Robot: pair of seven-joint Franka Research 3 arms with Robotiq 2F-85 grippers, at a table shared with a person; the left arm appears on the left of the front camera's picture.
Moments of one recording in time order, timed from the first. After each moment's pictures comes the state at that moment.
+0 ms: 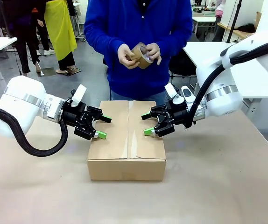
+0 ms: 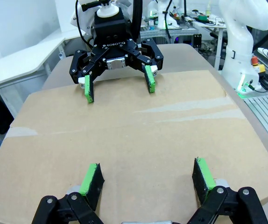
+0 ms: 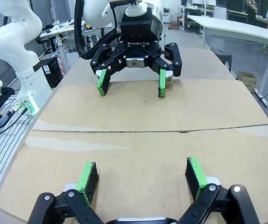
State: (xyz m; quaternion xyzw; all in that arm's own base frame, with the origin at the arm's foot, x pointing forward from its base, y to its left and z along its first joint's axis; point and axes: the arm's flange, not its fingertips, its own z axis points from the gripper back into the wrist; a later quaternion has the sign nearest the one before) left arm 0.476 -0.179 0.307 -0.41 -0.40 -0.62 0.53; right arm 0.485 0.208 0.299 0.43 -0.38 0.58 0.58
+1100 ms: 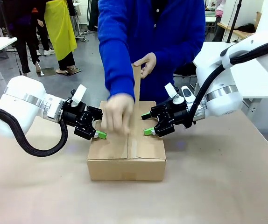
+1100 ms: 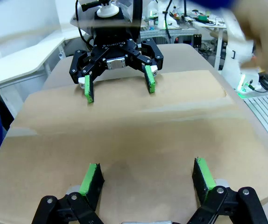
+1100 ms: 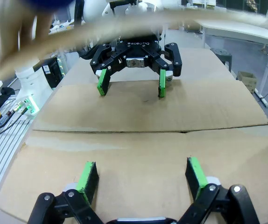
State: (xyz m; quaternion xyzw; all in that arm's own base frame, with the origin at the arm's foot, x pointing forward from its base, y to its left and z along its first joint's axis) left arm 0.476 -0.179 0.307 -0.41 -0.40 -0.62 0.53; right arm 0.485 0.208 0.299 0.43 -0.38 0.58 0.58
